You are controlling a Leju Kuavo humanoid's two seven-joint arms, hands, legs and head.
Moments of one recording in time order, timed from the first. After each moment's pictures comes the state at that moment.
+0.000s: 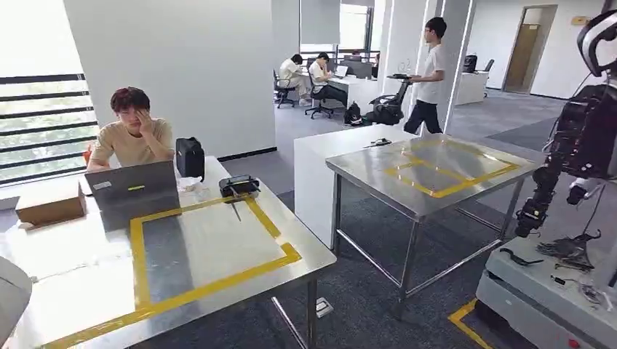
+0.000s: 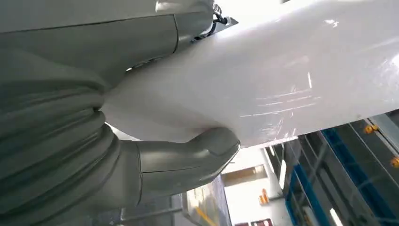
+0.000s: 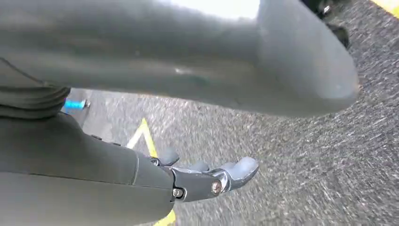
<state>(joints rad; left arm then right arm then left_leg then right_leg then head) -0.10 0.33 0.31 -1.77 0.50 -0.53 -0.53 -0.07 0.15 -1.05 -0.17 1.09 0.16 0.03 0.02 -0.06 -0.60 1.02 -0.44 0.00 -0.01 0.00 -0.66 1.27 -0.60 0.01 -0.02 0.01</state>
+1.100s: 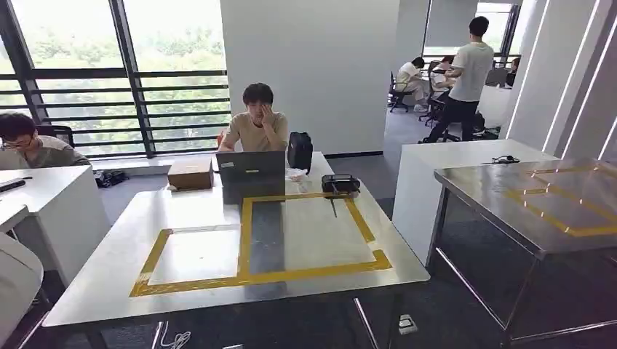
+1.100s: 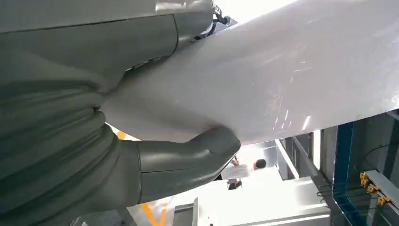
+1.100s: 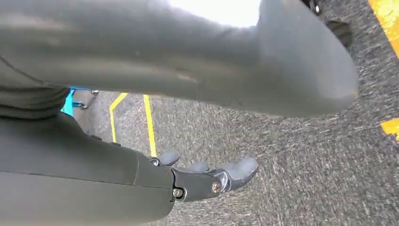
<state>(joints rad) -0.20 0.29 0.27 -1.69 0.48 -0.51 -0.49 -0.07 0.15 -1.07 -0.17 1.04 0.10 0.05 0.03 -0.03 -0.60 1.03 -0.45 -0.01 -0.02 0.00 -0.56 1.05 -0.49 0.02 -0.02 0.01</state>
